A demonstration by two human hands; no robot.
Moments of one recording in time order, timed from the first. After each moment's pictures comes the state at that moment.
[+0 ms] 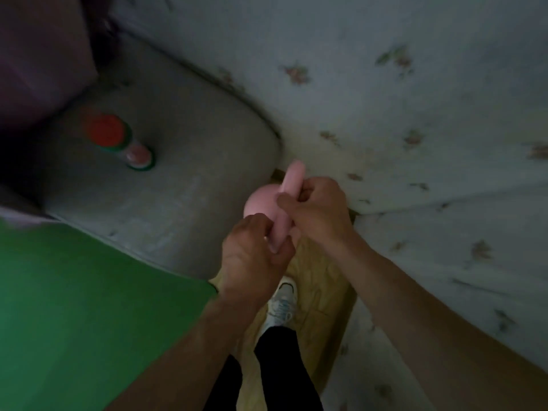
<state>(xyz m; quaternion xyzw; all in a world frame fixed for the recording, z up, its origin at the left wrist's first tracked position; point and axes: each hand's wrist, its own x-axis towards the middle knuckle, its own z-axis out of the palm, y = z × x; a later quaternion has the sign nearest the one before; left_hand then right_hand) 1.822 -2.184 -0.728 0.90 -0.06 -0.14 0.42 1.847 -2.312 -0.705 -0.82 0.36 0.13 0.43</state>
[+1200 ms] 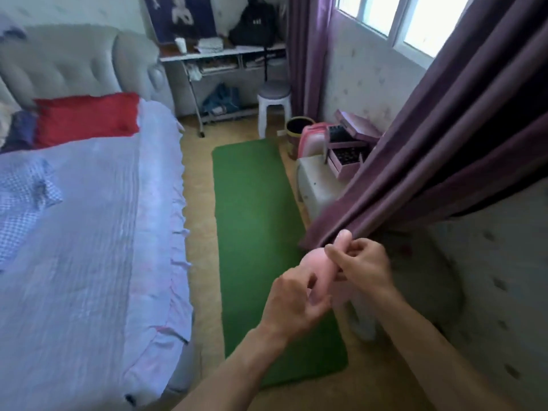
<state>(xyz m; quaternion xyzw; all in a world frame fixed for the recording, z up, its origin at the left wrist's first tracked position) 1.543 -1.790 -0.309 0.91 0.09 0.10 0.40 1.652 -1.902 -0.289 -0.84 0.03 0.16 0.52</state>
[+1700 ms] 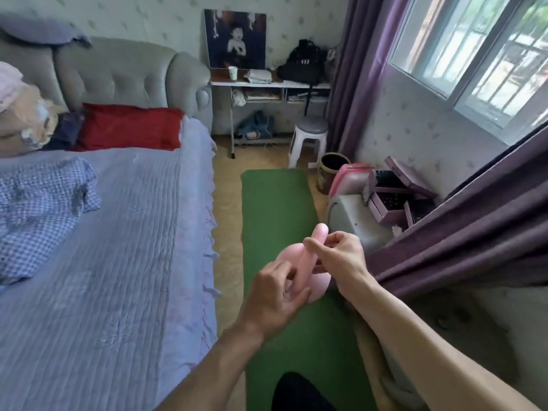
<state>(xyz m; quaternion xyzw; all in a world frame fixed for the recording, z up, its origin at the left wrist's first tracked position) 1.494 -1.521 -0.290 0.89 0.12 0.21 0.39 1.621 -1.617 -0.245 -0.80 -0.04 0.21 0.56</state>
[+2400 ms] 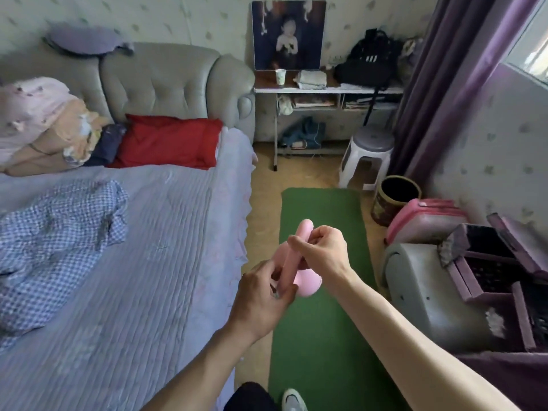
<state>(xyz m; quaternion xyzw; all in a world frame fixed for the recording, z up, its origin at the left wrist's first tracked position) 1.747 -1.260 -0.302 0.84 0.31 0.19 0.40 1.895 -1.317 -0.272 -0.79 -0.13 0.29 0.53</state>
